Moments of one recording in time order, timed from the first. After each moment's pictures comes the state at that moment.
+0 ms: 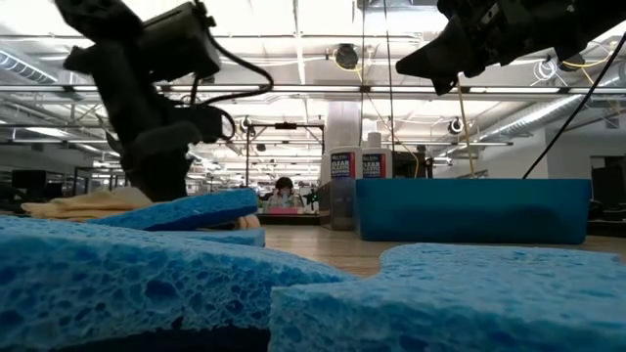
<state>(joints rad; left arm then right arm) -0.10 1.52 0.70 -0.32 -0.21 -0.61 -0.01 1.01 0.52 0.27 -0.02 0.01</state>
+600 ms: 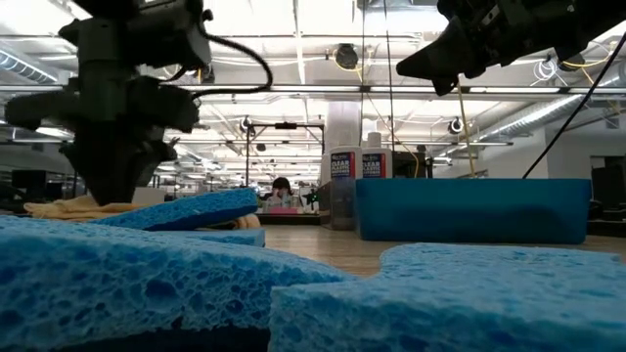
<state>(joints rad) -0.13 1.47 0.76 -0.65 0.05 -0.09 -0.01 1.01 0.52 0.26 -0.02 0.01</state>
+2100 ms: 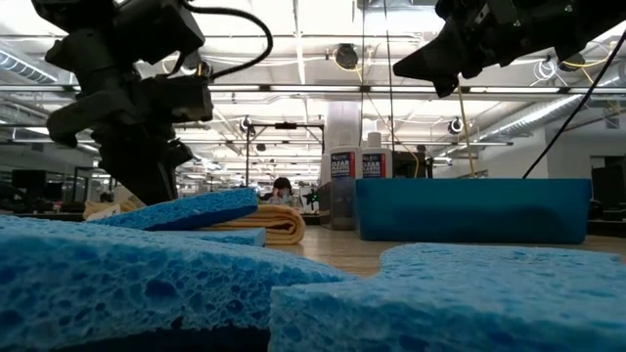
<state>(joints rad) -0.19 1.47 0.64 -0.20 -0.05 -0.21 -0.01 1.02 0.52 0.28 0.03 0.06</state>
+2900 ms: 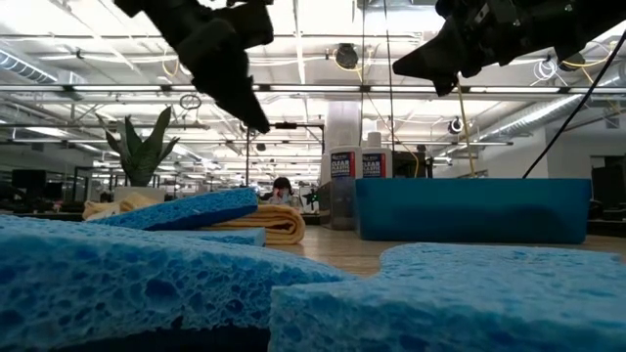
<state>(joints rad) -0.06 1.48 0.99 -0.37 -0.20 -0.04 -0.01 1.02 0.52 0.29 0.03 0.05</state>
